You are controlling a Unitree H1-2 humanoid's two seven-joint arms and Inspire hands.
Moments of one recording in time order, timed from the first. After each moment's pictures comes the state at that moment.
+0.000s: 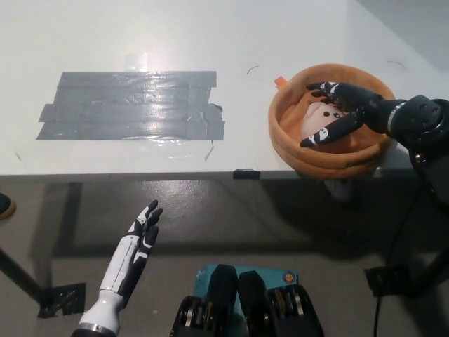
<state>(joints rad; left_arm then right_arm) -0.06 0.14 -0.09 0.04 0.17 -0.11 -0.04 -0.93 -0.33 0.27 0.64 -0.22 0.35 0.50</state>
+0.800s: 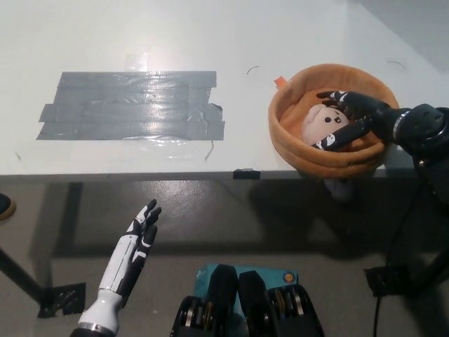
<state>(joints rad) -0.06 0.14 -0.09 0.04 0.17 -0.11 -0.04 -0.93 -0.33 0.26 0.75 -0.22 0.30 0.48</state>
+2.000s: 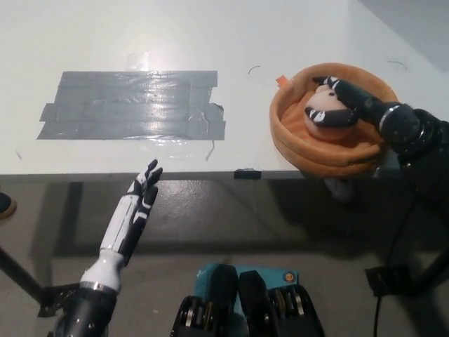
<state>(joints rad) -0.21 0.14 -0.07 0.07 0.16 -0.11 -0.04 -1.01 -0.31 0.33 0.94 -0.35 0.03 0.26</state>
